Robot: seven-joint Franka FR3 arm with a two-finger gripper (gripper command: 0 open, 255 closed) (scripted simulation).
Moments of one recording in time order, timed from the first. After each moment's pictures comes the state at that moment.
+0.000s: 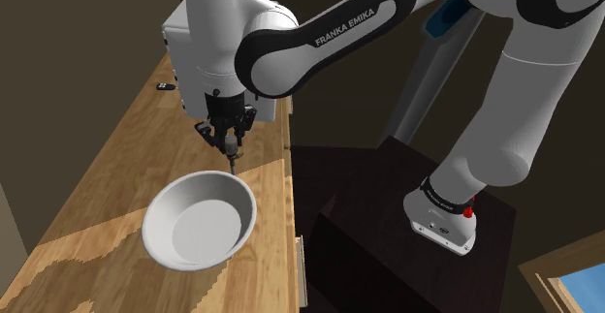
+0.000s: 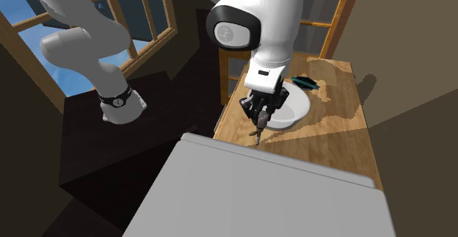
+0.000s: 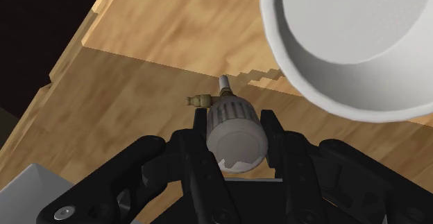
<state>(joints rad) 0.13 0.28 0.58 -1.91 -0.17 2.14 0.91</state>
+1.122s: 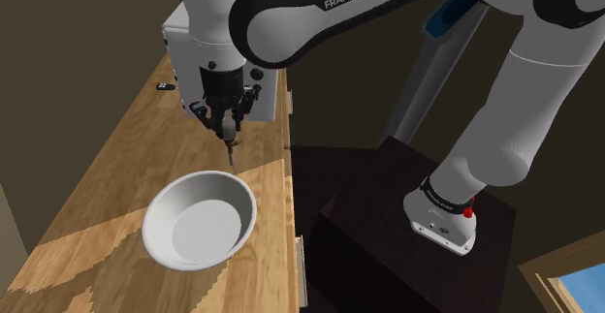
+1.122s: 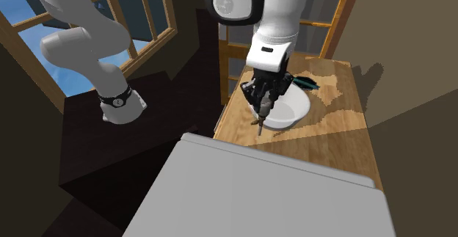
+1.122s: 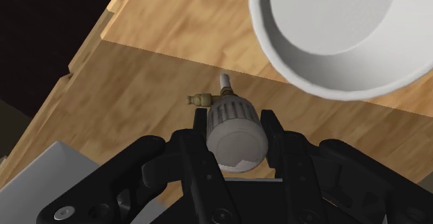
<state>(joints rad) 0.12 0.22 0.60 -1.83 -0.13 2.02 0.88</state>
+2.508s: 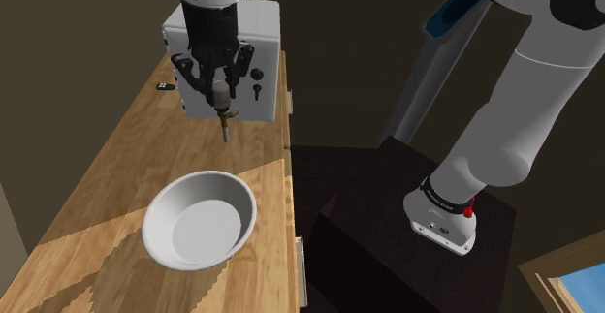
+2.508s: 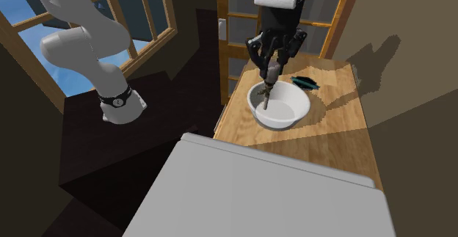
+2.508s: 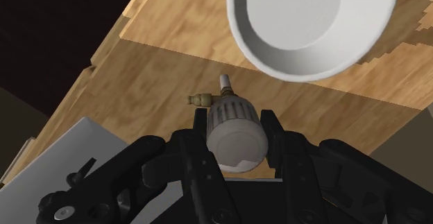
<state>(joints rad) 0.14 0.19 0.62 -1.61 -0.10 1.77 0.89</state>
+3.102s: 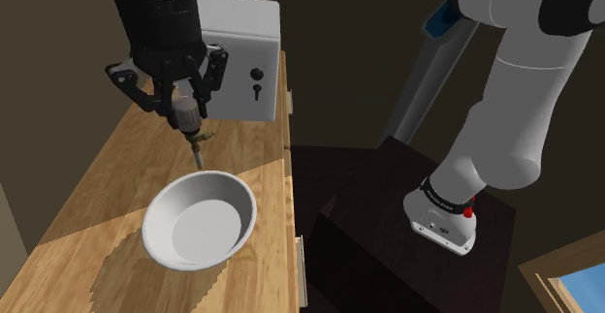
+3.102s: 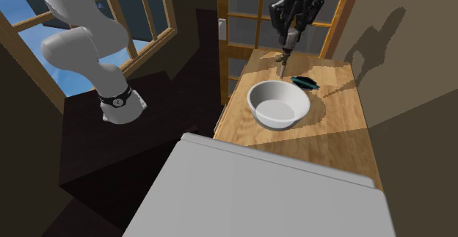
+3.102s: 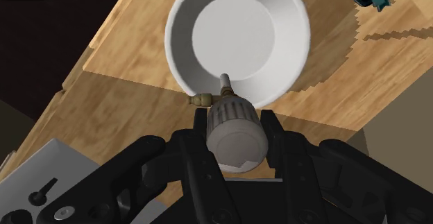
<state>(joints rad) 0.33 0.33 0.68 -1.35 -0.20 1.62 1.10</state>
